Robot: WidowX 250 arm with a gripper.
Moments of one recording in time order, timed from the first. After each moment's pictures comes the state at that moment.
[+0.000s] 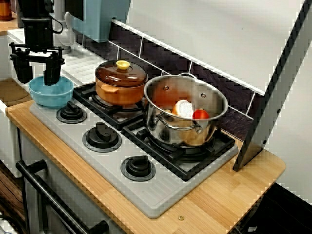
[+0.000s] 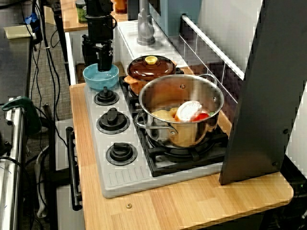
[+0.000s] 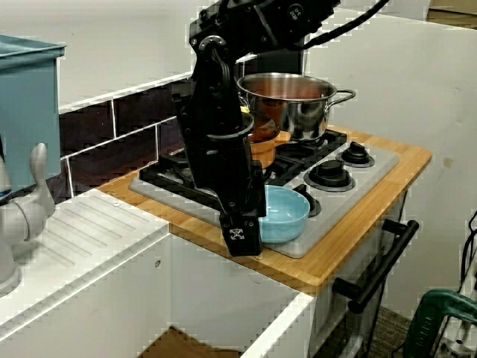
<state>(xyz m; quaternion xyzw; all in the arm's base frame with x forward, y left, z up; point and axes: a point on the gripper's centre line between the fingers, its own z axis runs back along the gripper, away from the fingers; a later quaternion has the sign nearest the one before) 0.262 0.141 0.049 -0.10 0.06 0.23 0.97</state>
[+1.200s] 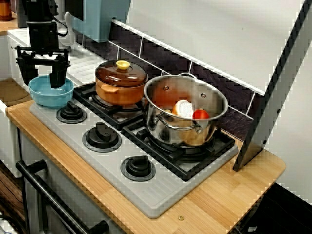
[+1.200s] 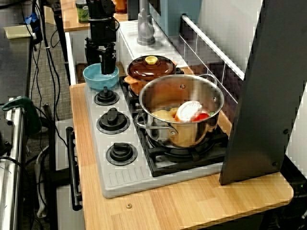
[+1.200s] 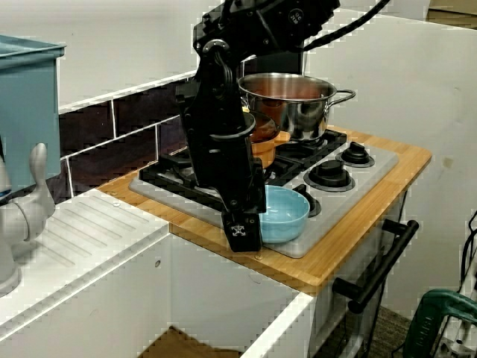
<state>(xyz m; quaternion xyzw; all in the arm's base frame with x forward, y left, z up) 0.267 0.132 0.047 -0.10 0.05 0.23 0.97</state>
